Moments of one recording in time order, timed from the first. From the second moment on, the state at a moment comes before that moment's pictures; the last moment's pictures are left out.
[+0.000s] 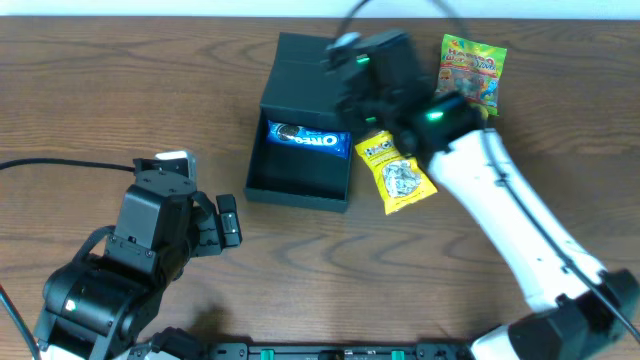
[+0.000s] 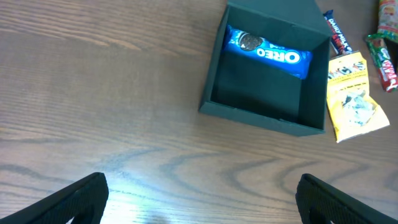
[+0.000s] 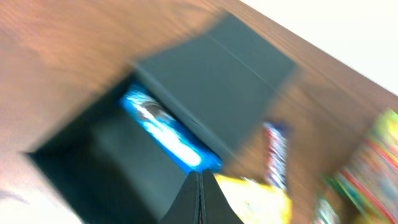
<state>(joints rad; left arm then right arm) -0.41 0.90 1.23 -1.24 -0.16 -0.46 0.47 1.66 1.62 -0.79 0.01 -0.07</state>
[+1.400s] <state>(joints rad) -0.41 0.90 1.23 -1.21 -0.14 -0.46 -0.09 2.16 1.62 -0.69 0.00 0.04</state>
